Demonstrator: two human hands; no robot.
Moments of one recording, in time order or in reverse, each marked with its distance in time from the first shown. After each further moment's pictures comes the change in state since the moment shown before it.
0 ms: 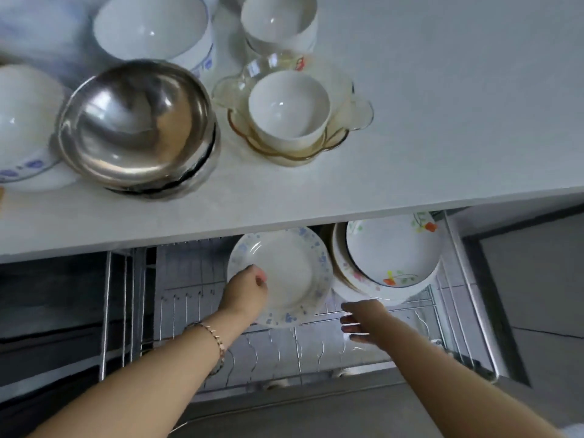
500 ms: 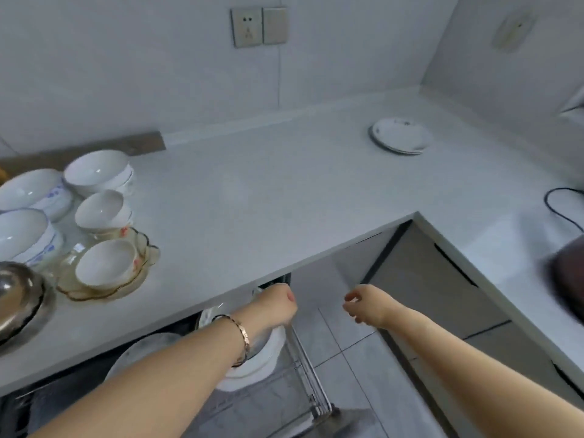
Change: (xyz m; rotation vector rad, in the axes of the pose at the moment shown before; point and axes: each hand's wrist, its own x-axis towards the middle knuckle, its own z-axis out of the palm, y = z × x) left_hand -0.174 0.340 0.104 0.320 -0.362 0.471; right_hand -0.201 0.040 -0.324 -0.453 0.431 -0.510
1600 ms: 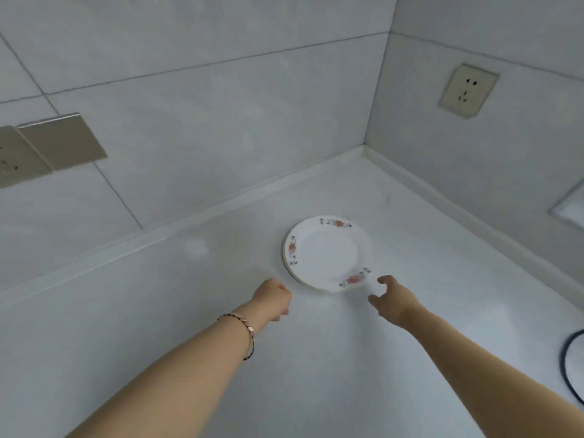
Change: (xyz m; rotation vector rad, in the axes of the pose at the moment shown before) left_hand 0.422 0.429 -0.085 -0.350 0.118 -0.130; right_hand 0.363 0.154 -0.453 0.193 0.260 0.173
